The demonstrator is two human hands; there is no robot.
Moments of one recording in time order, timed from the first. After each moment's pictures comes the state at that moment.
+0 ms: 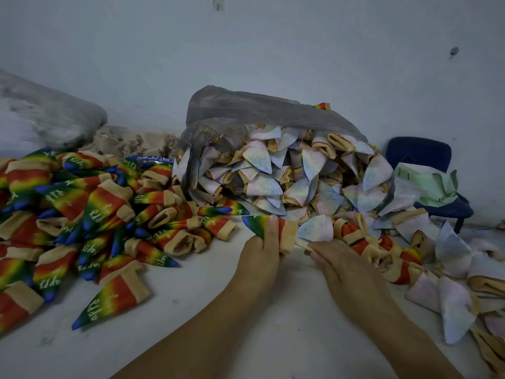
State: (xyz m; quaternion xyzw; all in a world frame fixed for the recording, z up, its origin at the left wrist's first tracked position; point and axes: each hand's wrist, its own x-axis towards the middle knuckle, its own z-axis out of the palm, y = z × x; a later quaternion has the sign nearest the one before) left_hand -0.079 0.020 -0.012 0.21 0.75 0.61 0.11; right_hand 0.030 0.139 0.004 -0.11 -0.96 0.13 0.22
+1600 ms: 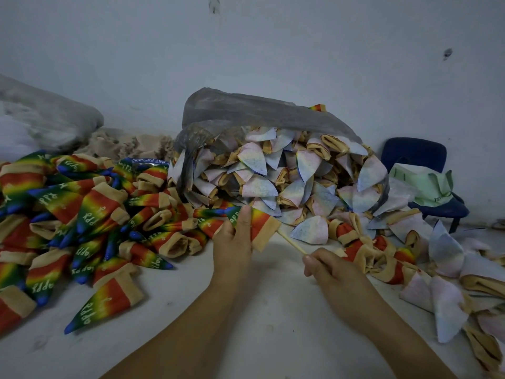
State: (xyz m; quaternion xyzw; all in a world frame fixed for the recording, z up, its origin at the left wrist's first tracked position) left_hand -0.105 0.014 -0.017 0.13 0.66 0.74 0.01; right_hand 0.031 0.144 -0.006 -0.15 -0.91 0.34 0.16
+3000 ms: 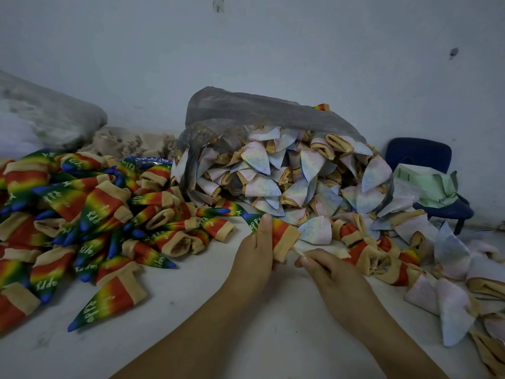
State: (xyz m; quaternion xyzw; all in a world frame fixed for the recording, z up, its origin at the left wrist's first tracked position) left_hand -0.090 0.023 -0.021 0.23 0.68 0.68 0.10; right_hand 0.025 0.137 -0.009 -0.16 -0.92 0.31 0.19
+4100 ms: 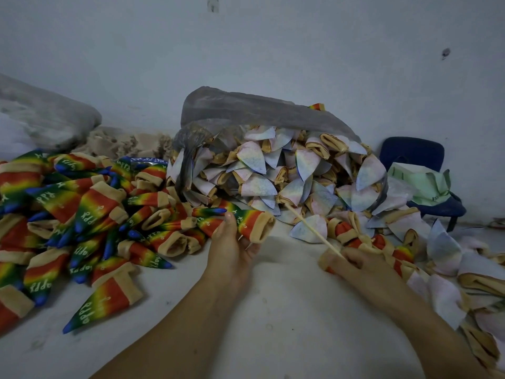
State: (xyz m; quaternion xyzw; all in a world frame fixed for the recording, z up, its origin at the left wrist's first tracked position) left_hand -0.119 0.013 -0.019 0.01 0.37 0.90 0.24; right_hand 0.042 0.187 0.001 -0.21 -0.90 0.36 0.14
